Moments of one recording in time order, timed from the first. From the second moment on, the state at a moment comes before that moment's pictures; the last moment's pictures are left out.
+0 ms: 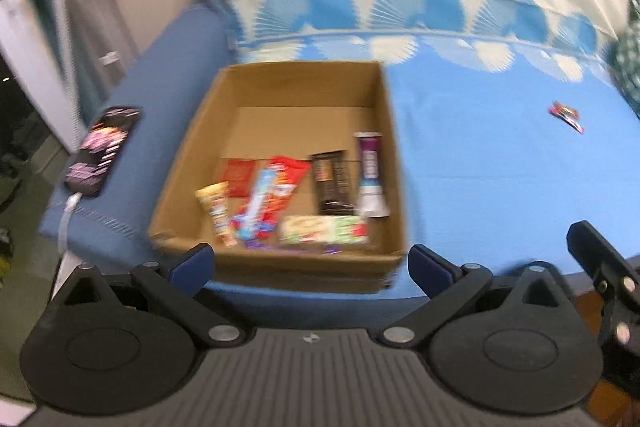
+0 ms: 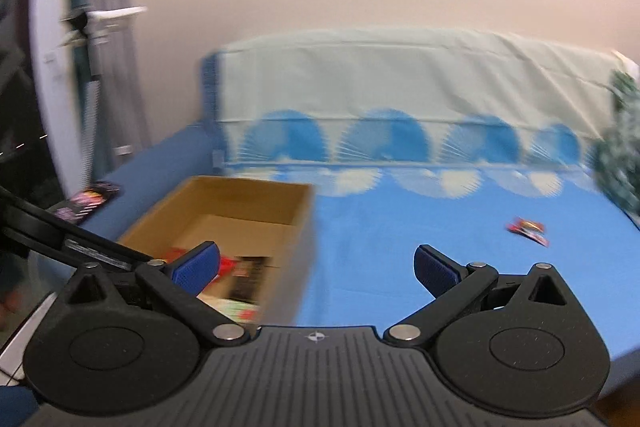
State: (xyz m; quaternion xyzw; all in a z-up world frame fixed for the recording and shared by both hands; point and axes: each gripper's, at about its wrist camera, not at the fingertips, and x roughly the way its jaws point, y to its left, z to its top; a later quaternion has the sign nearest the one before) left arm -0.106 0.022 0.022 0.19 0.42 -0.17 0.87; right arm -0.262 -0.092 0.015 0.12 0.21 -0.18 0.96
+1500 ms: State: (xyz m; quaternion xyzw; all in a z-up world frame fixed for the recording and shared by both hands) left arm 0.141 -0.507 -0.206 0.27 0.49 -0.28 0.79; right arm -0.081 -0.587 -0.257 0.08 0.33 -0.19 0.92
